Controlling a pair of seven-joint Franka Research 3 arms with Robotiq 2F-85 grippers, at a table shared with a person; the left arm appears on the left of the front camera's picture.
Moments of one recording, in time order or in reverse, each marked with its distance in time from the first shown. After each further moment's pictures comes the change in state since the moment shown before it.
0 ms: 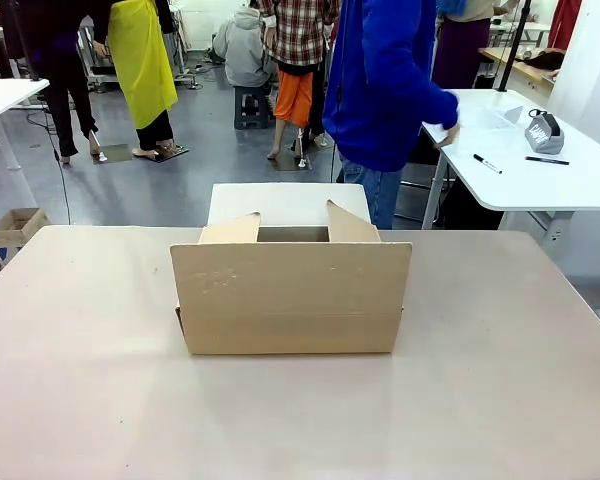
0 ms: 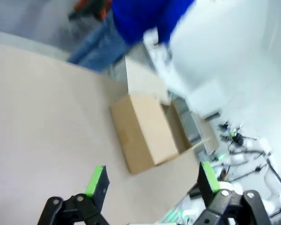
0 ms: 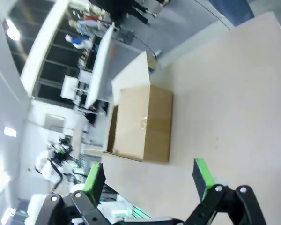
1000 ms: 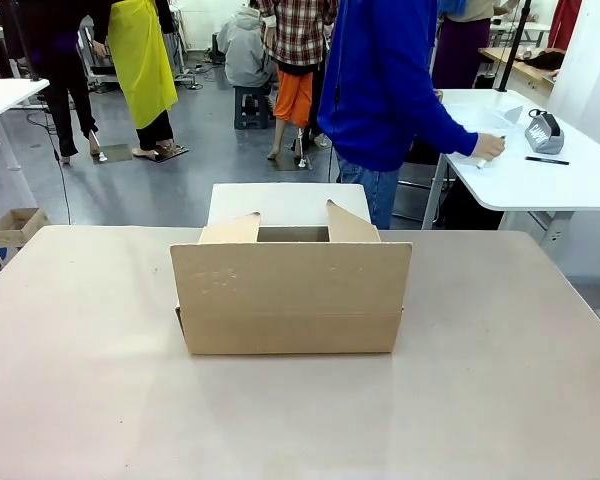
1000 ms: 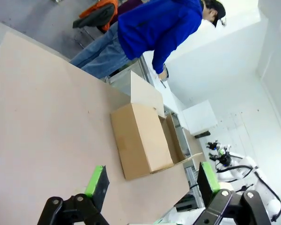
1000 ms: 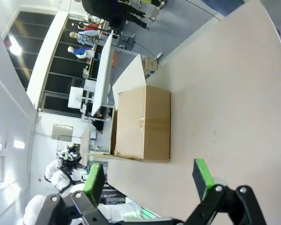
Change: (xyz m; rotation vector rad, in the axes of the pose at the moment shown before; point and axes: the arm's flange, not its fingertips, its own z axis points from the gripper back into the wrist) left arm -0.005 0.012 0.003 -0.002 -0.022 0.083; right arm -0.005 -0.006 -0.002 -0.018 0.010 -0.058
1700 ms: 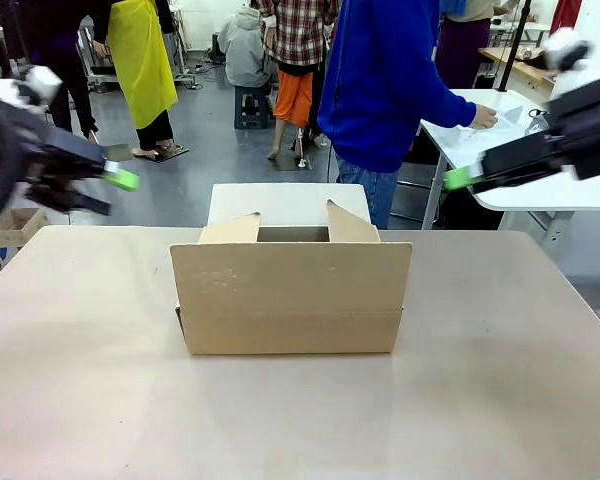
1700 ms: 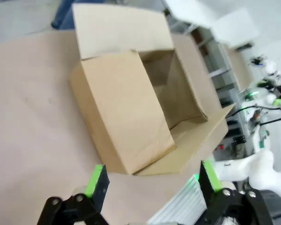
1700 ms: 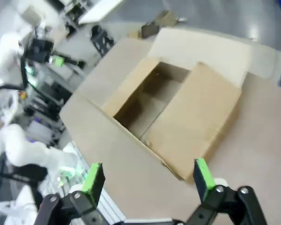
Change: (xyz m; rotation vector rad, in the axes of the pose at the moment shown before) left arm -0.016 -0.148 -0.276 0.224 0.504 -0.256; right arm -0.077 0.215 -0.207 -0.057 0.307 0.752
